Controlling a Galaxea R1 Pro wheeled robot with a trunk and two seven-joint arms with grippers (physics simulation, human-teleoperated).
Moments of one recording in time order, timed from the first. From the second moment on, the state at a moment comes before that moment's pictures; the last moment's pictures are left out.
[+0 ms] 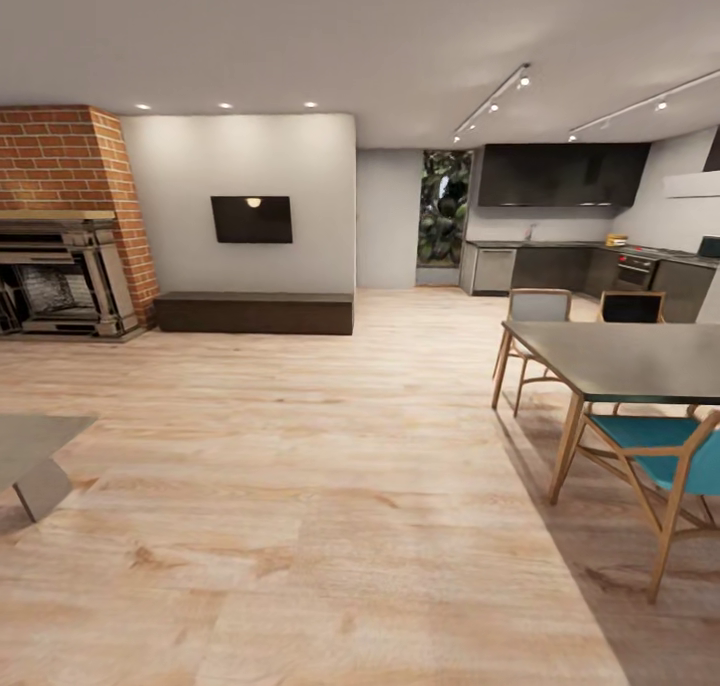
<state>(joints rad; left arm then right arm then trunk) 0.00 -0.02 0.07 -0.02 0.08 -0.02 0.01 0.00 0.00 -0.01 0.01 0.04 -0.15 0.00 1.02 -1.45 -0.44</state>
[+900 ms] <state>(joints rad) 0.00 -0.02 0.07 -0.02 0.08 -0.03 0.01 0.00 0.00 -0.01 0.01 0.04 -0.15 0.00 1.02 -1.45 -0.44</state>
